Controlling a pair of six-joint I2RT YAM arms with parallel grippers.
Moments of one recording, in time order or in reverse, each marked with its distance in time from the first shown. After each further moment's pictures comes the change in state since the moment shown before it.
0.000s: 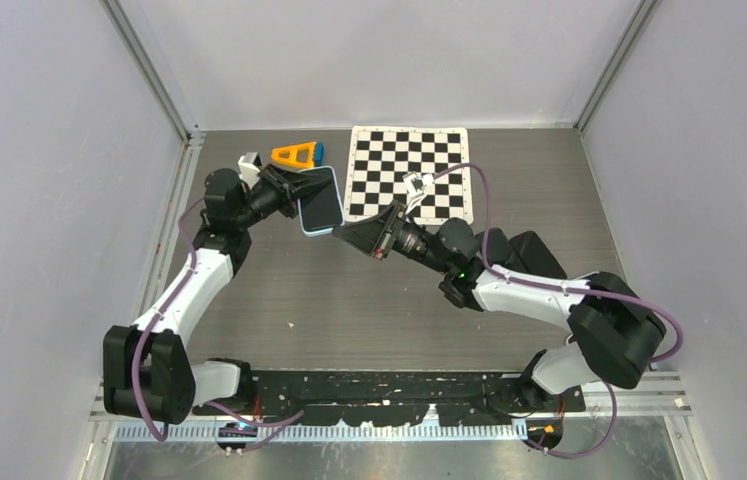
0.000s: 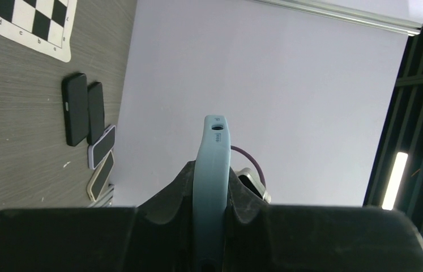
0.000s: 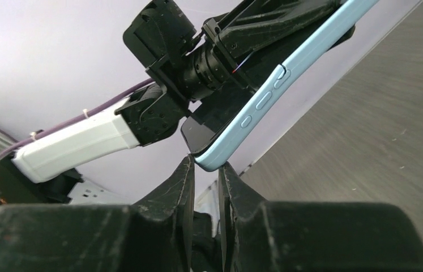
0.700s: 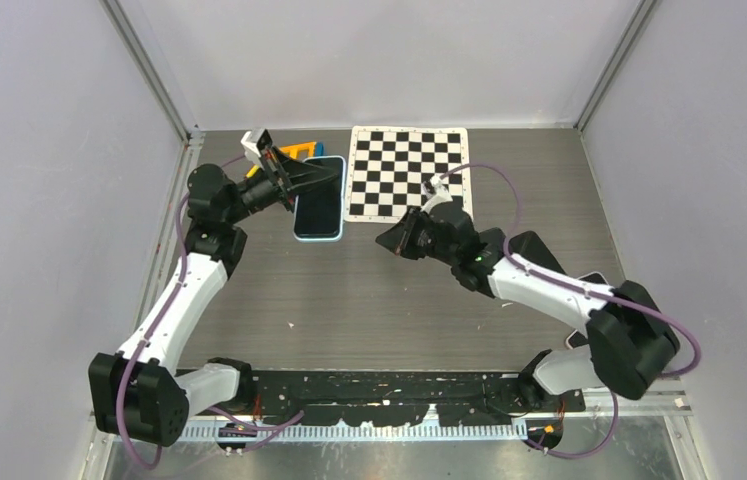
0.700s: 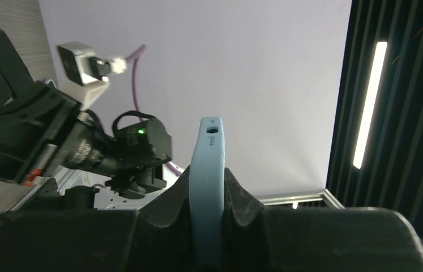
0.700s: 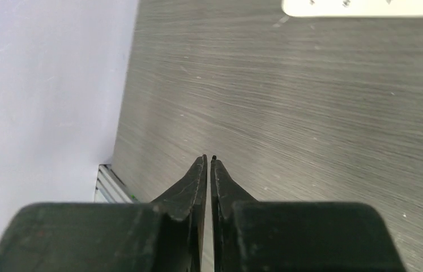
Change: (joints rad) left arm -0.043 -0.090 0.091 0.128 0.171 -0.115; right arm -0.117 -0.049 0.080 -0.810 0.212 -0.079
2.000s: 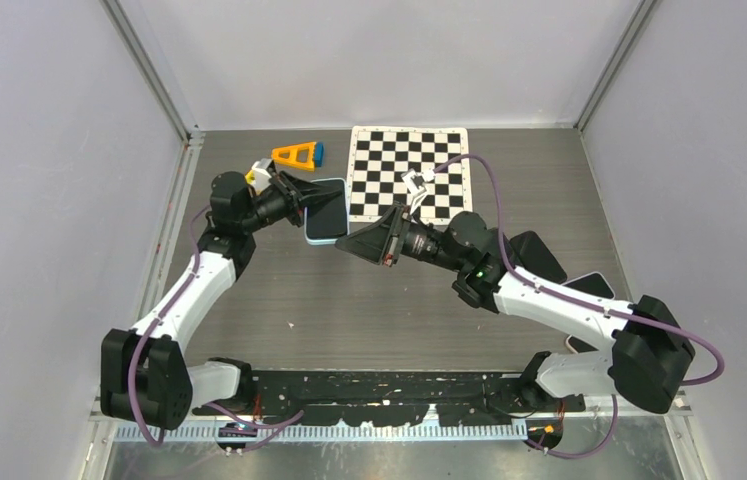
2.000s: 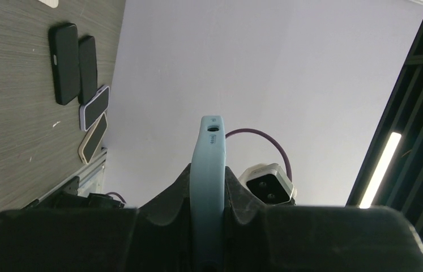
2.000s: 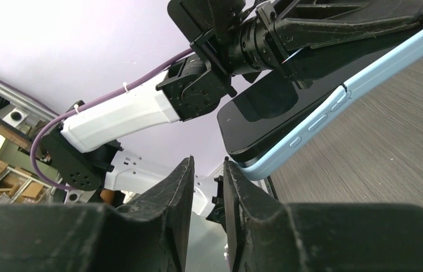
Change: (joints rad) left arm 0.000 0.074 -0.098 -0.156 -0.094 0.064; right arm 0.145 -0.148 0.003 0.483 -0.341 0.061
